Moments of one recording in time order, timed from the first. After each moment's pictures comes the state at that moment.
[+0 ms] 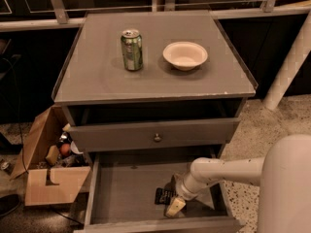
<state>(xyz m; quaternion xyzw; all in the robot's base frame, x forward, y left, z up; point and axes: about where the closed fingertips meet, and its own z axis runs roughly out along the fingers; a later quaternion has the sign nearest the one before) 0.485 -0.092 0.339 -0.57 0.79 0.18 0.14</state>
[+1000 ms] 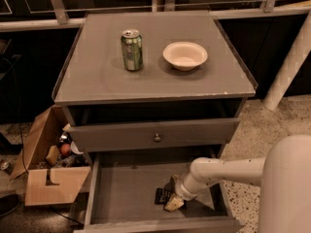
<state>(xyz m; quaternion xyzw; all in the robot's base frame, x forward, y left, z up) 0.485 -0.092 0.339 -0.57 0.79 0.18 0.14</state>
